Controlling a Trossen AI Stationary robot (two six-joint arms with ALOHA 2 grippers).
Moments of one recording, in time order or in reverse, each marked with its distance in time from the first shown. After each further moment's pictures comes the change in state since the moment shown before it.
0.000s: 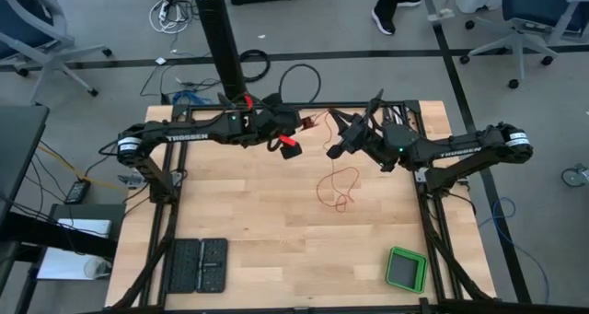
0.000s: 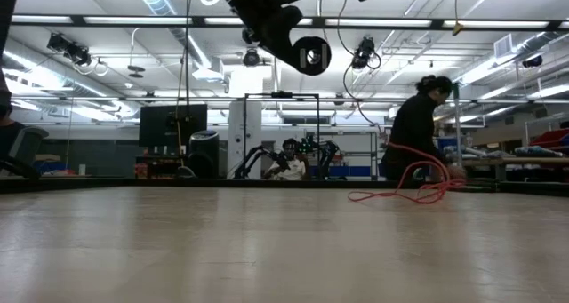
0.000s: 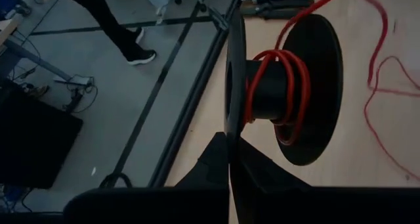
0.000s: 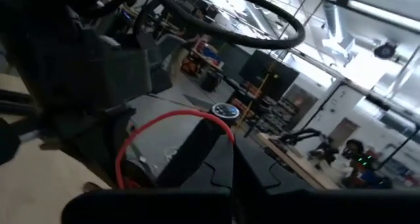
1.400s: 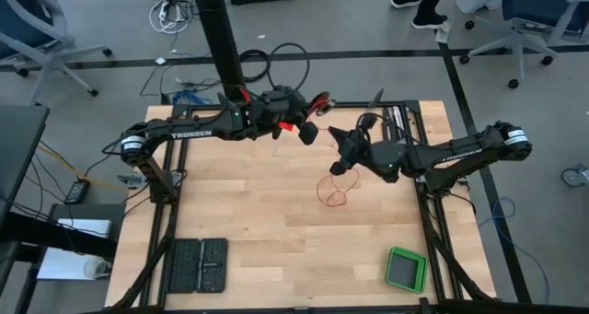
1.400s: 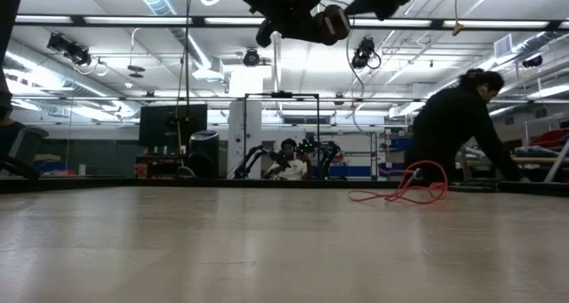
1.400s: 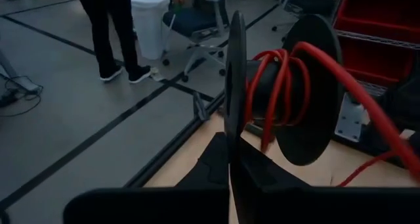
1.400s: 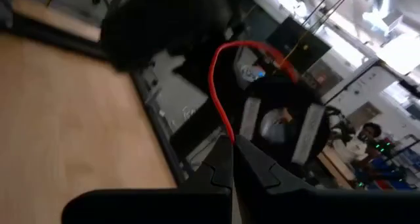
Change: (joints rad) left arm 0.044 0.021 -0.001 0.377 0.123 -0.314; right arm 0.099 0.002 0.000 -0.333 0.104 0.179
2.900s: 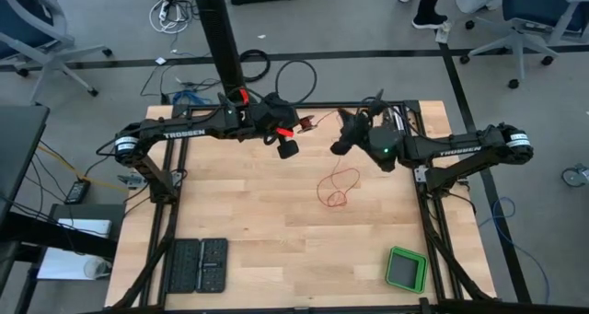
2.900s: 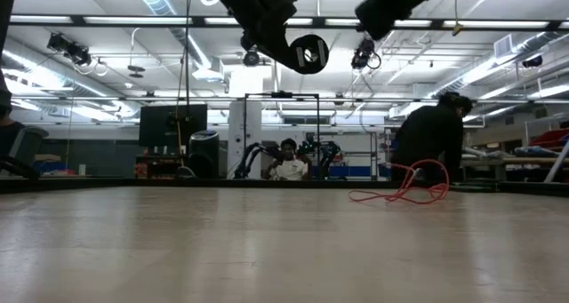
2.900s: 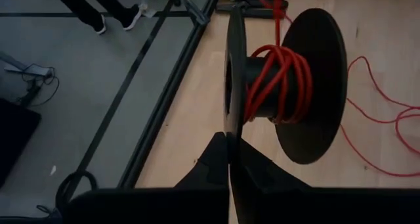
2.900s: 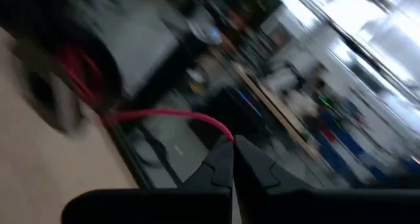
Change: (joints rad) left arm 0.003 -0.048 0.000 -0.420 0.030 0.268; right arm -0.138 -0.005 0.000 0.025 0.055 -0.025
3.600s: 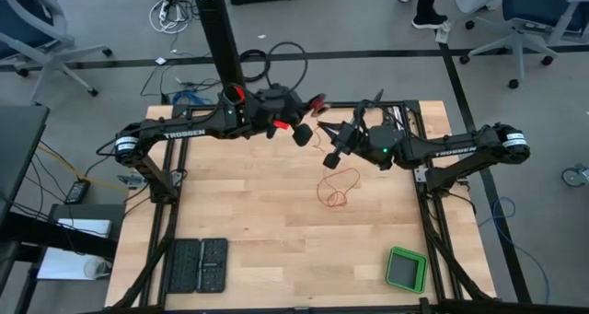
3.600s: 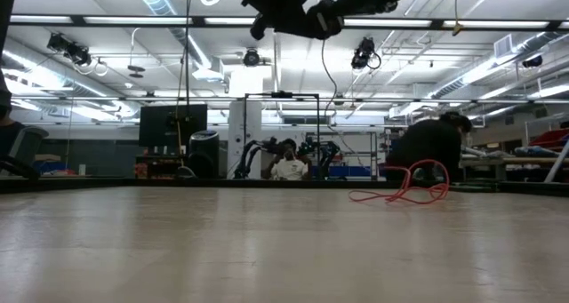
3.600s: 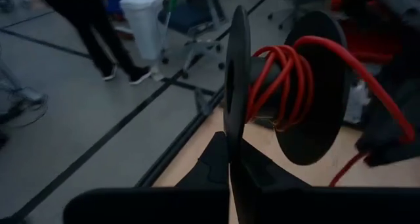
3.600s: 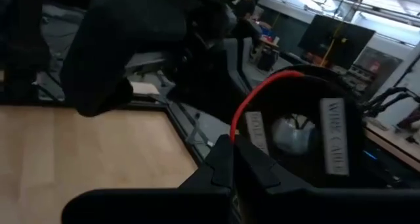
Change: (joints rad) left arm 0.000 0.001 0.000 0.347 -0.009 -0.189; right arm 0.000 0.040 0.000 0.118 -0.359 0.229
